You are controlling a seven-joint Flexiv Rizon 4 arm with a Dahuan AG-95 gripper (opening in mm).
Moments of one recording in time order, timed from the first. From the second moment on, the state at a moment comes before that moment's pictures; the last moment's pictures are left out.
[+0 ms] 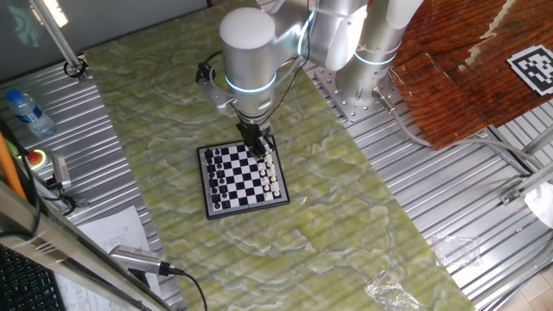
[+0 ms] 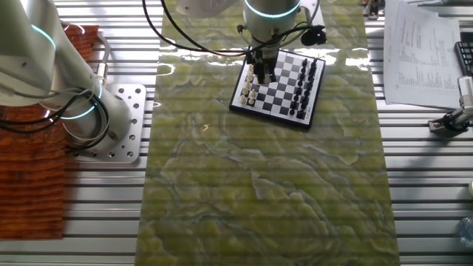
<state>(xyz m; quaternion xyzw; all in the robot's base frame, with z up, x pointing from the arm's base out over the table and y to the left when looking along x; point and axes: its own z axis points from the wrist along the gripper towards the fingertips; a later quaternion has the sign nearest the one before) 0.424 0.103 0.058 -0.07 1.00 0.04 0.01</state>
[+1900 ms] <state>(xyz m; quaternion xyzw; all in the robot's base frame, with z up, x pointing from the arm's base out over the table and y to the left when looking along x) 0.416 0.107 0.038 -0.05 1.00 0.07 0.00</state>
